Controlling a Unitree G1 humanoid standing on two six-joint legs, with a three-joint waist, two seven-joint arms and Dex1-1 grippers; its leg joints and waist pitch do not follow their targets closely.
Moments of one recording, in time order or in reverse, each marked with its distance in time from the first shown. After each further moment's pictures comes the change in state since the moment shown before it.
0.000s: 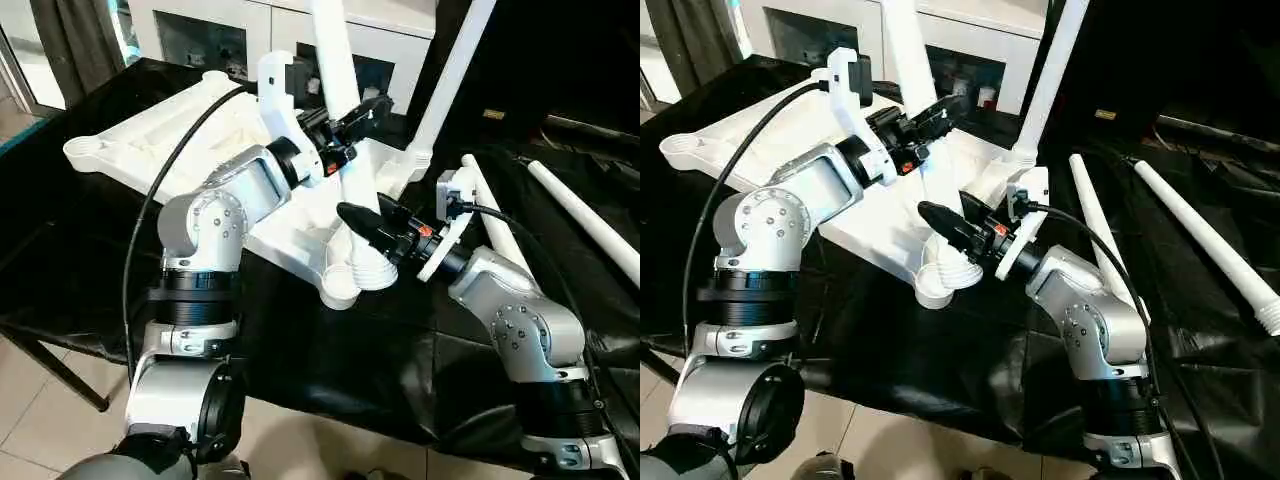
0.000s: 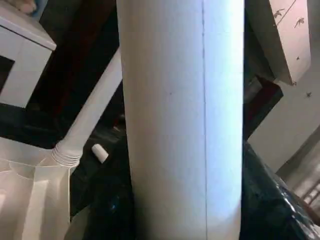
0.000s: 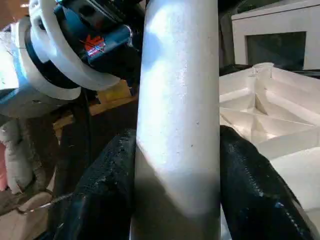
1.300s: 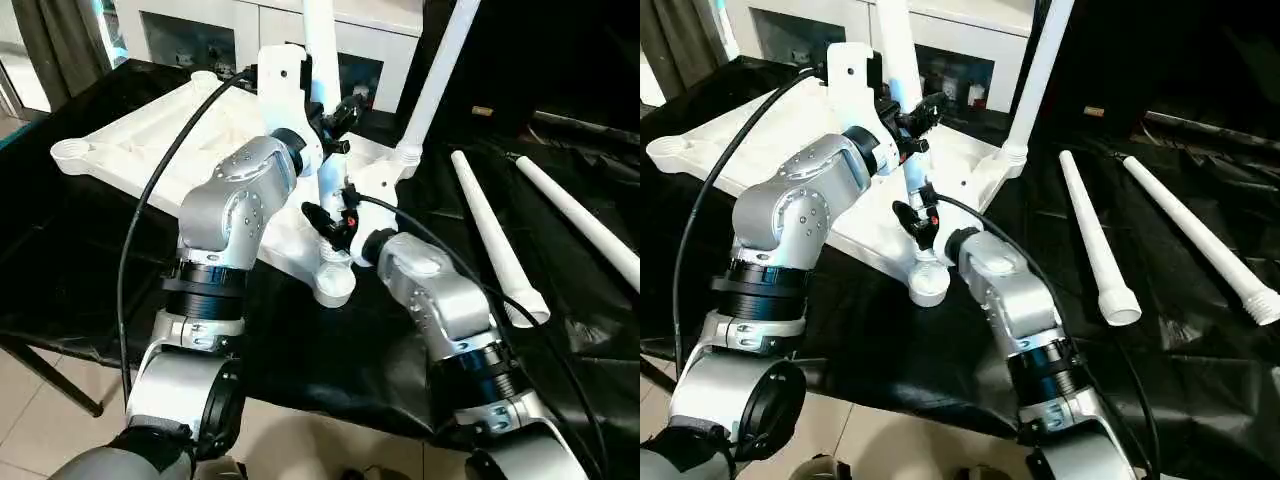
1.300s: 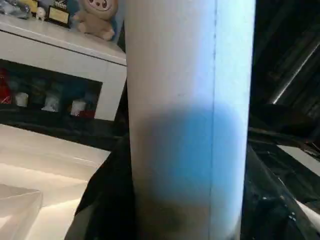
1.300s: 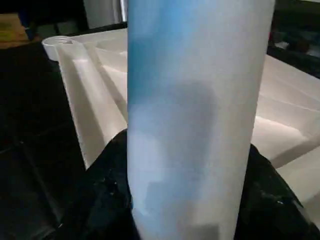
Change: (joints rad) left arm -0.032 0.008 -0.098 0.046 0.242 -0.154 0.205; right arm -0.166 0.166 0.171 0.224 -0.348 -0.049 -0.395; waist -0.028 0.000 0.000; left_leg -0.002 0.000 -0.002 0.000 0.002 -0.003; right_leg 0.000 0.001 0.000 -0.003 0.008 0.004
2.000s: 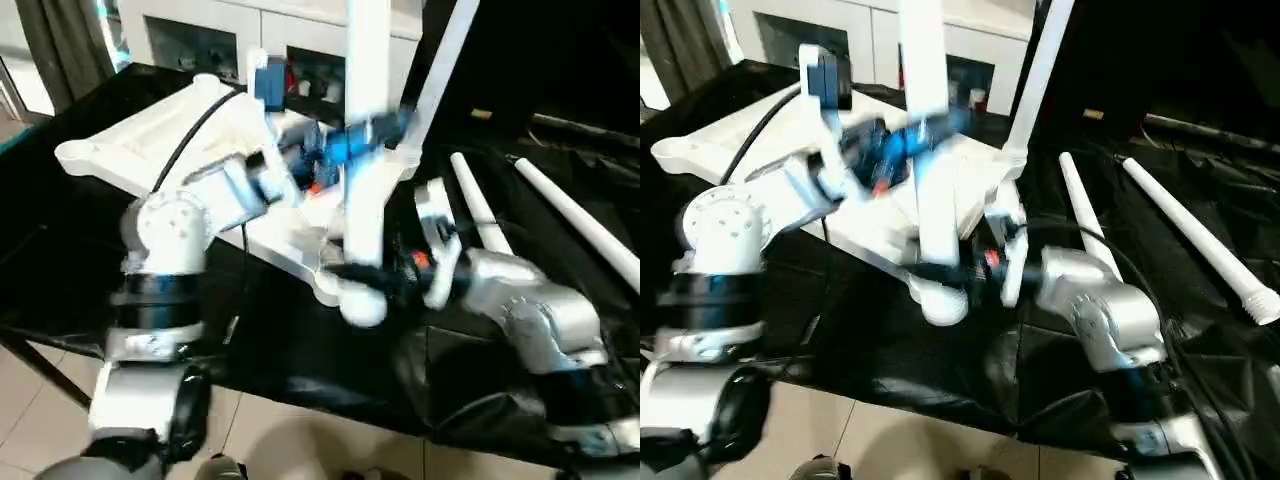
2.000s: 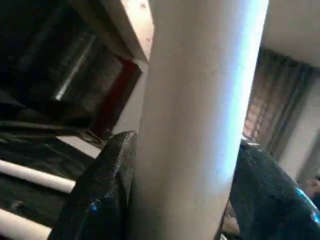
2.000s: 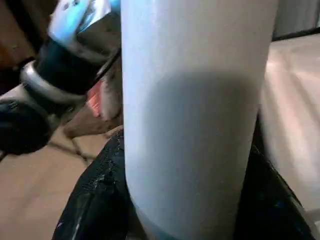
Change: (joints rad) left arm 0.085 0.141 0.043 -0.113 -0.510 0.320 -0.722; right arm 0.127 -0.343 -0.019 -0.213 0.393 0.166 0.789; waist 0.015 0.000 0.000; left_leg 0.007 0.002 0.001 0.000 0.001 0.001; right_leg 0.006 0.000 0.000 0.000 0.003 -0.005
